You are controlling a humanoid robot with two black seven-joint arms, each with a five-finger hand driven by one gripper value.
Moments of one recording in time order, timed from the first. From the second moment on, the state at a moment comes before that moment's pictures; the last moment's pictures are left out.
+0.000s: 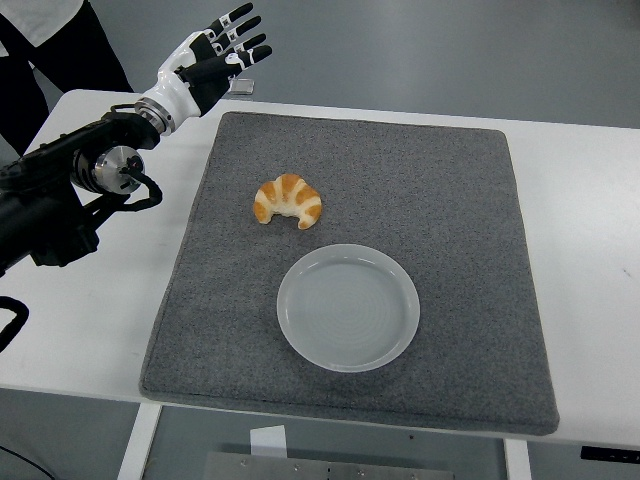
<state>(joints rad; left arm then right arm) -1.02 0.32 -0.43 -0.63 -0.04 -0.28 -0.34 0.06 0.00 -0.16 0.12 0.08 -0.19 -0.03</state>
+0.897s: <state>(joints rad) -1.01 0.32 -0.47 -0.63 -0.05 -0.28 -0.34 0.06 0.00 -0.16 0.12 0.08 -0.19 -0.03</state>
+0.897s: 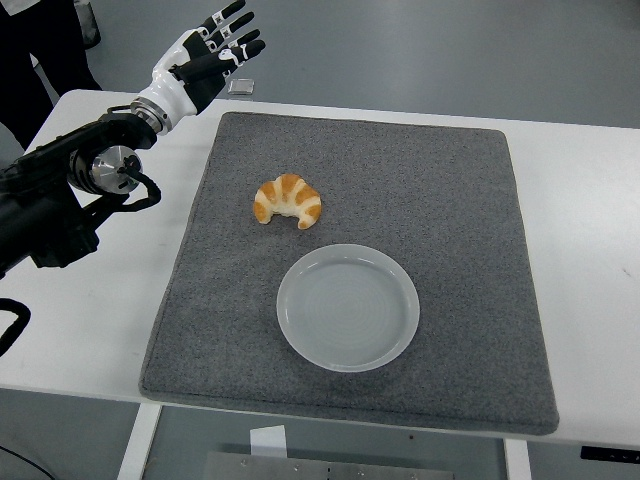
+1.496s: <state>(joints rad) -1.01 0.32 -0.48 -0.63 -0.04 -0.27 -0.34 0.06 0.00 -0.16 0.12 0.08 -0.19 -0.03</state>
